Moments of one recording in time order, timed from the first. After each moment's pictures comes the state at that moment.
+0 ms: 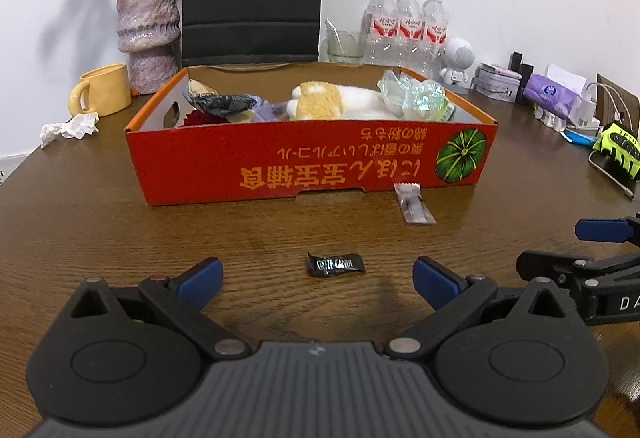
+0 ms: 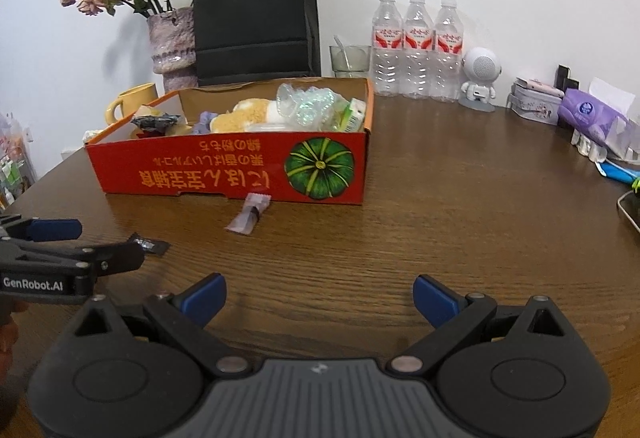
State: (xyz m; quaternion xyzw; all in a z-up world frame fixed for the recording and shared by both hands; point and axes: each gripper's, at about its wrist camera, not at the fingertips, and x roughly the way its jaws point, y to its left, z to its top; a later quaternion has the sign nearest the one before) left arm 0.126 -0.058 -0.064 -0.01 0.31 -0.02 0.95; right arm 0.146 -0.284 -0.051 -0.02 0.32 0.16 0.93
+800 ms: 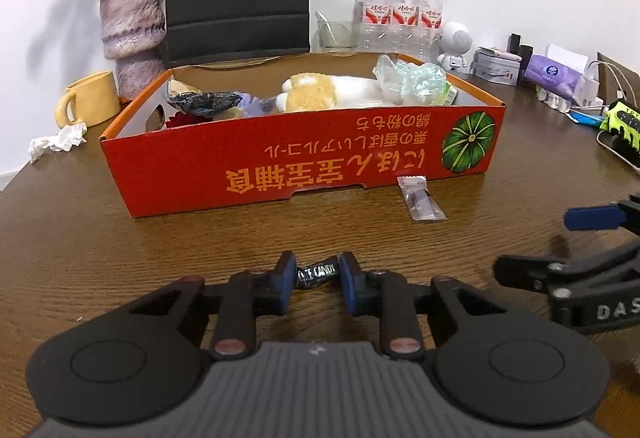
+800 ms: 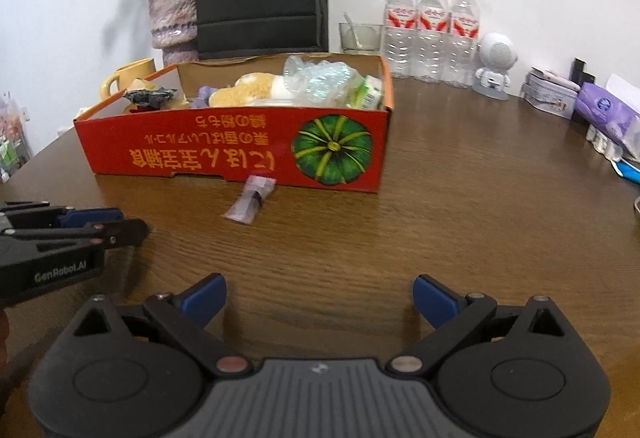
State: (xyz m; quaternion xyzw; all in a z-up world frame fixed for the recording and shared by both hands) left arm 0.144 -0.062 -0.075 0.02 0.31 -0.03 0.95; right arm 0.171 -0.261 -0.064 -0.04 0.34 0.16 0.92
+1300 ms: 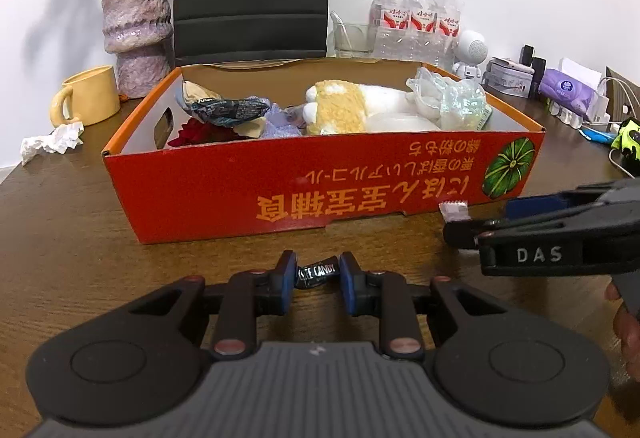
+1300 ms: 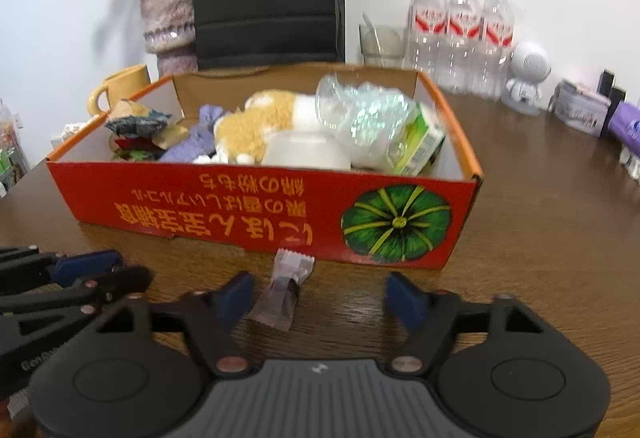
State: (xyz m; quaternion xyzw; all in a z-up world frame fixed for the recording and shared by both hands) left arm 0.179 -0.032 -0.075 0.00 0.31 -0.03 0.95; right arm 0.235 -0.207 -0.060 -0.04 0.35 0.16 0.92
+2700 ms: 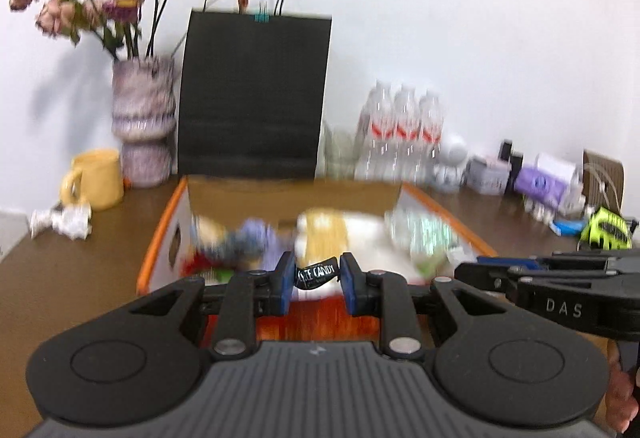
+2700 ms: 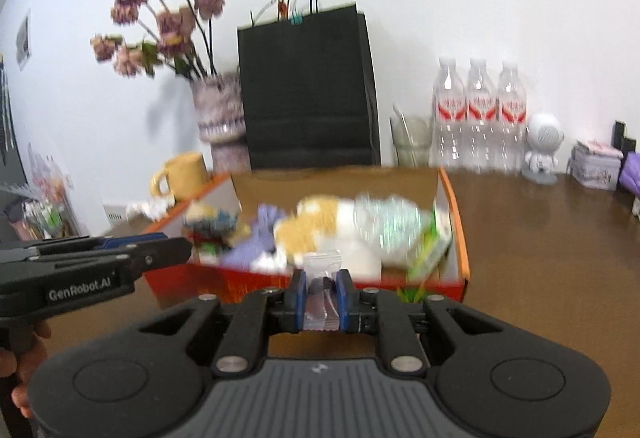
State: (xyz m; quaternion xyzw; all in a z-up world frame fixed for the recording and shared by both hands) left arm 0.172 -0.022 0.008 -0.04 0.19 -0.05 0.98; right arm 0.204 -0.229 0.010 0.01 0.24 0.23 0.94
